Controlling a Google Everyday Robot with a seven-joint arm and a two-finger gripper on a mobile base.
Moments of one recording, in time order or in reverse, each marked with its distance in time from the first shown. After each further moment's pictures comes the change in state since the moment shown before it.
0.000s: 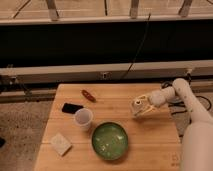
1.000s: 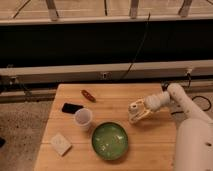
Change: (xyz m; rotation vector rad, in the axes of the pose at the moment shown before) arm 0.023 0.011 0.017 -0.014 -0.018 0.077
